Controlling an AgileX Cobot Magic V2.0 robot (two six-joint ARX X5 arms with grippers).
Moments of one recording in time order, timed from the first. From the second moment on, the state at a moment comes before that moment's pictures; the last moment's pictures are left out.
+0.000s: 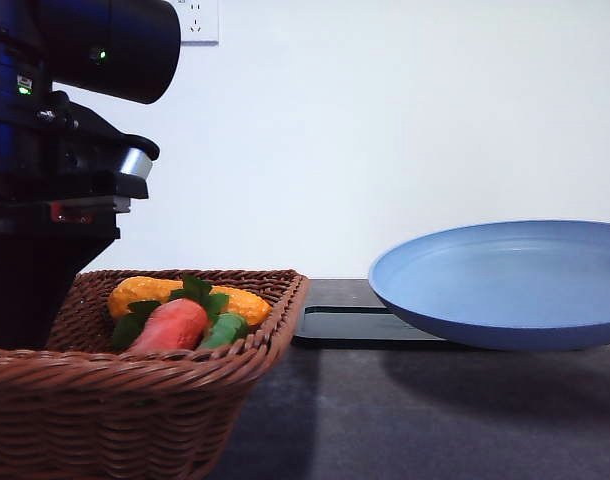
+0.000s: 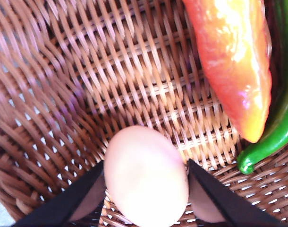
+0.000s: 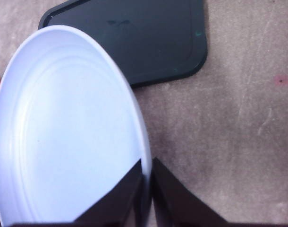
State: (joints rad) left_arx -0.72 1.49 0.95 -1.00 0.03 -0.33; right_arx -0.02 0.90 0.47 -0.35 -0.43 0.35
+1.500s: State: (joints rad) left_arx -1.04 1.74 1.38 -0.57 0.08 -0.14; right_arx 0.05 0.90 0.47 -0.43 -0.68 0.37
